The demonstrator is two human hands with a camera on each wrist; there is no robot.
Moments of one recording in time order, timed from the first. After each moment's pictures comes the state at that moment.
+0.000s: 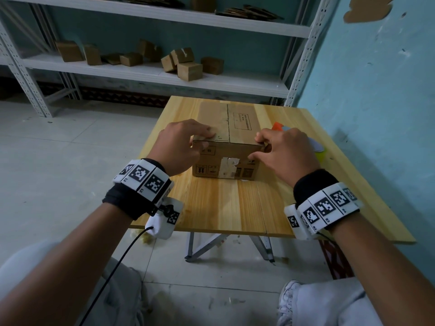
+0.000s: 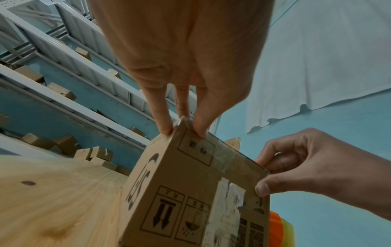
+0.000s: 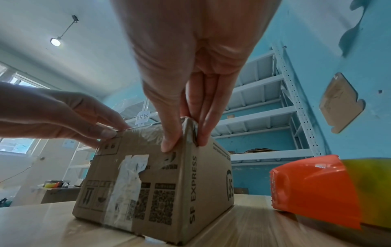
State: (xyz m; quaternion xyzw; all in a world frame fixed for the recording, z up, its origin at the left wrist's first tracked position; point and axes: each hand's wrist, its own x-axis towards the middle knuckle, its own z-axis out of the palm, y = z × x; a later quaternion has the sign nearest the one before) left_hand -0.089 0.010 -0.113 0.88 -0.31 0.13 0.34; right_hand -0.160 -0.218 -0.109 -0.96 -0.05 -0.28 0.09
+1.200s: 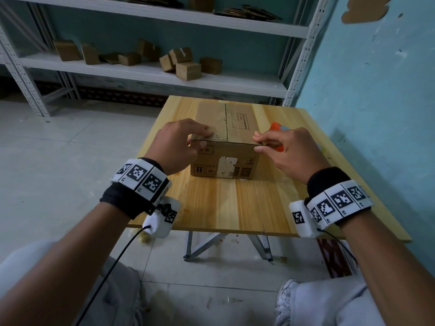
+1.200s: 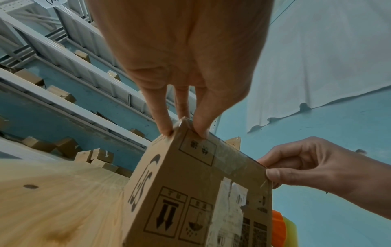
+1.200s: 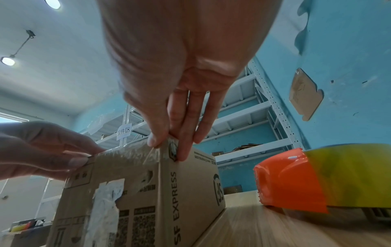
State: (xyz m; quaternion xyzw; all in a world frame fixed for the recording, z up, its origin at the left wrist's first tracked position) left_hand -0.090 0.010 -0.113 0.87 -0.31 0.13 0.36; right_hand -0.157 -0.242 -0.109 -0.94 -0.12 -0.24 0.20
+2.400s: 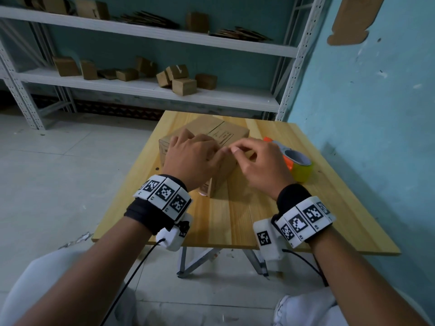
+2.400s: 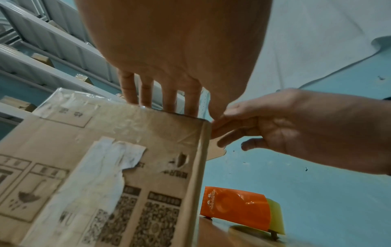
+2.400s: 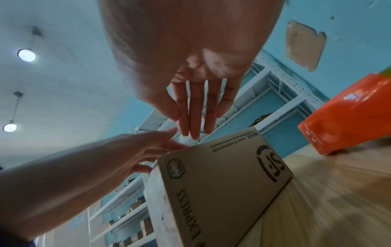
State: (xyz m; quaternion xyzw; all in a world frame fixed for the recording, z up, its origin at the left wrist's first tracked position) left_hand -0.104 -0.029 -0.107 0.93 -0.28 0.18 0.16; right_hand -0.155 -0.197 -0.105 -0.91 -0.10 -0.28 0.29
